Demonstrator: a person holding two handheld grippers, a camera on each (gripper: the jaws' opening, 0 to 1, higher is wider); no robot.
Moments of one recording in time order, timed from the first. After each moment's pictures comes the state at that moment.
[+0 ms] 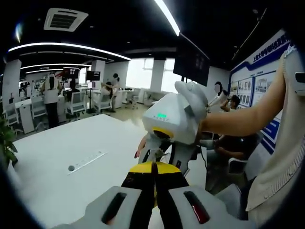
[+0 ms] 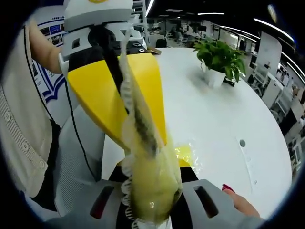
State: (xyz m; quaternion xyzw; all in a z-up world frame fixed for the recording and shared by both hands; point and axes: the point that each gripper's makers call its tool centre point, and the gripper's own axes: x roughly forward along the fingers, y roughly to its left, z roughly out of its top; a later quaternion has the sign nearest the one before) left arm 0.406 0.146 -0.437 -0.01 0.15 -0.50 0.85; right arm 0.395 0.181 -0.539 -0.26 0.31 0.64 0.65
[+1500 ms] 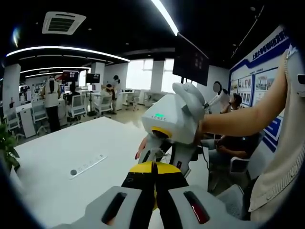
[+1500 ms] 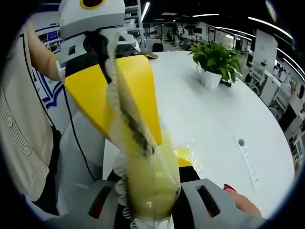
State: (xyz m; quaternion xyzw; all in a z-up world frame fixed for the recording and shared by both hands) left arm 0.408 0.141 -0.428 0.01 0.14 -0.50 0.85; right arm 0.402 0.182 -0.529 -0.23 0.30 0.64 0.67
